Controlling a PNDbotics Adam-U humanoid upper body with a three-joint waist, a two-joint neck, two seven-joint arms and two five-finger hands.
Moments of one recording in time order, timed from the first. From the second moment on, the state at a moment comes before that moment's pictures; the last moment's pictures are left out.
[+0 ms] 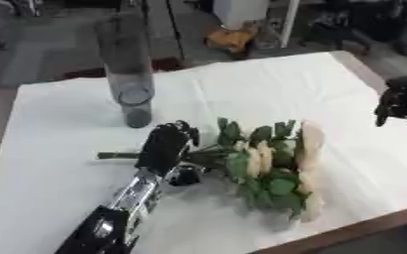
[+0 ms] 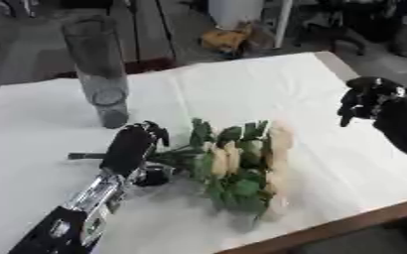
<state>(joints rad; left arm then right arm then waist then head) -0.71 0.02 -0.37 -1.12 -1.22 0.08 0.22 -0.50 -0.41 -0.39 -1.36 -0.34 -0.13 0.91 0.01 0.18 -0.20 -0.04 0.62</state>
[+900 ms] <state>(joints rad) -0.71 0.02 -0.37 -1.10 -1.27 0.09 0.20 -0.50 -0.40 -0.39 -1.36 -0.34 -0.13 0.91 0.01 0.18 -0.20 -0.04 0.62</state>
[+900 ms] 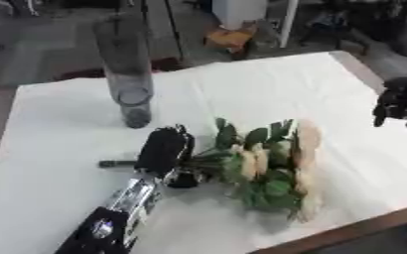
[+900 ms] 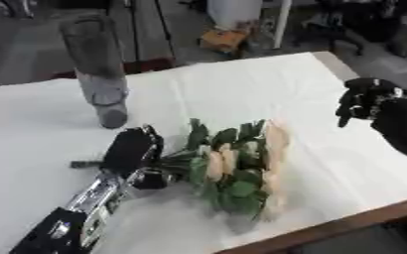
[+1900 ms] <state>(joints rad) -0.71 0.01 -0.35 -1.05 -1.33 0.08 0.26 -0.50 -0.40 -0.39 -1.36 -0.34 -0.13 0.91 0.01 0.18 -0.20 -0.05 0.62</state>
